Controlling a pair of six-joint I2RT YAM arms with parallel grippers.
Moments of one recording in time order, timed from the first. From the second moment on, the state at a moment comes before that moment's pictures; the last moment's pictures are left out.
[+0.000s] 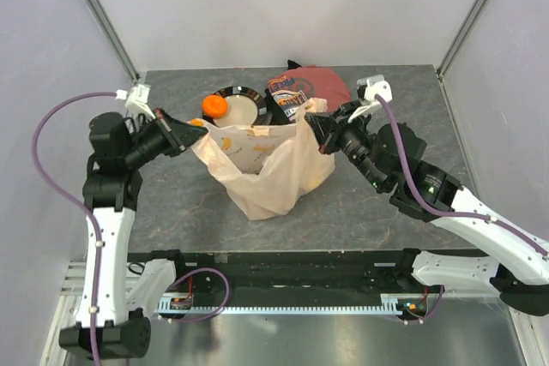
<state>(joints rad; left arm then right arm) 0.07 0.82 1.11 -0.51 0.68 -0.61 1.00 1.05 1.32 -0.20 0.40 0.35</state>
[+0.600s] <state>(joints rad) -0.27 1.07 1.12 -0.46 0.52 -0.54 1.00 0.95 1.10 -0.32 0.79 0.46</state>
